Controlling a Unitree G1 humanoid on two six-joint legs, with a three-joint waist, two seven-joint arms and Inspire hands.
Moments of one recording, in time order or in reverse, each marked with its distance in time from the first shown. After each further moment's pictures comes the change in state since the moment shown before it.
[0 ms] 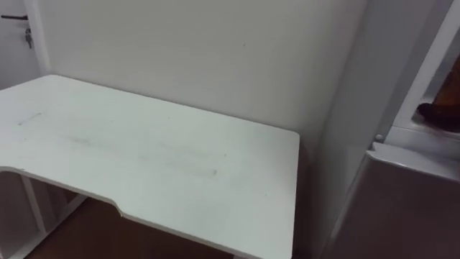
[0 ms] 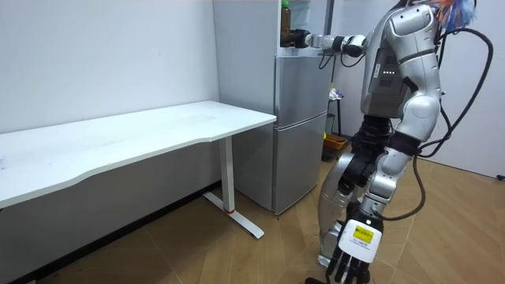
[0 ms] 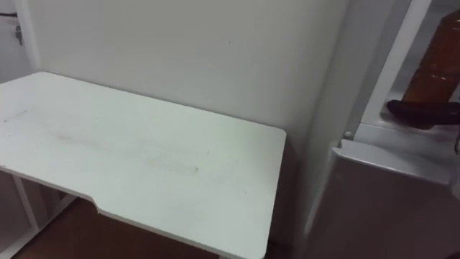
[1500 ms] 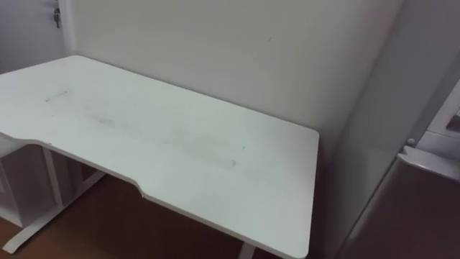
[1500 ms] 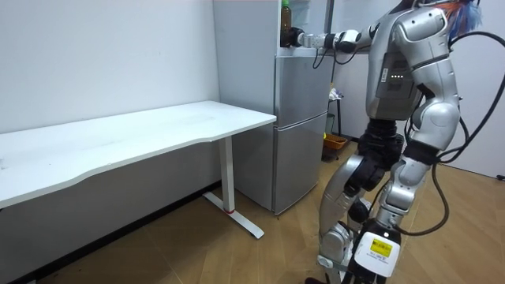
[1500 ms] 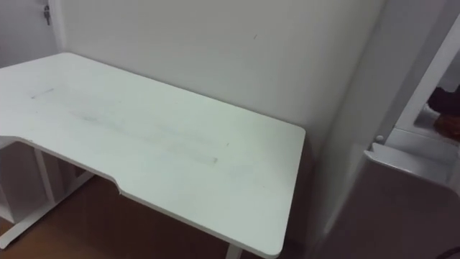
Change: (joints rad) left arm -0.019 0.045 -0.015 -0.032 0.000 -0.018 -0.001; right arm -0.143 0.008 0.129 0.232 0.006 -0.061 -0.195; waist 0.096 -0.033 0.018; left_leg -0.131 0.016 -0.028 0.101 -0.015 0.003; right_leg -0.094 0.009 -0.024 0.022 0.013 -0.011
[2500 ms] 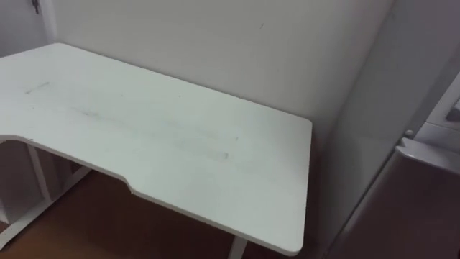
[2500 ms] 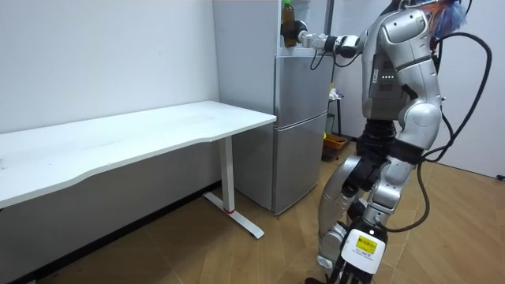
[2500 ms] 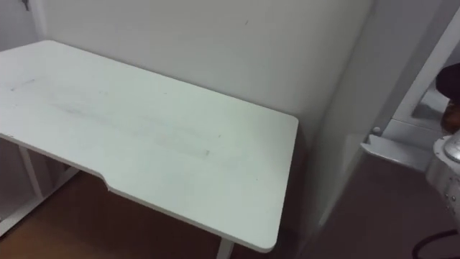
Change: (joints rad) left arm -0.026 -0.022 0.037 0.034 0.041 -0.038 0.001; right arm 0.031 0.044 -0.100 -0.236 -0.152 0.045 -0.264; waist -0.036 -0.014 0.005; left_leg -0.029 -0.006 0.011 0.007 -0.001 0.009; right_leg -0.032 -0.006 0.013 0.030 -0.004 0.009
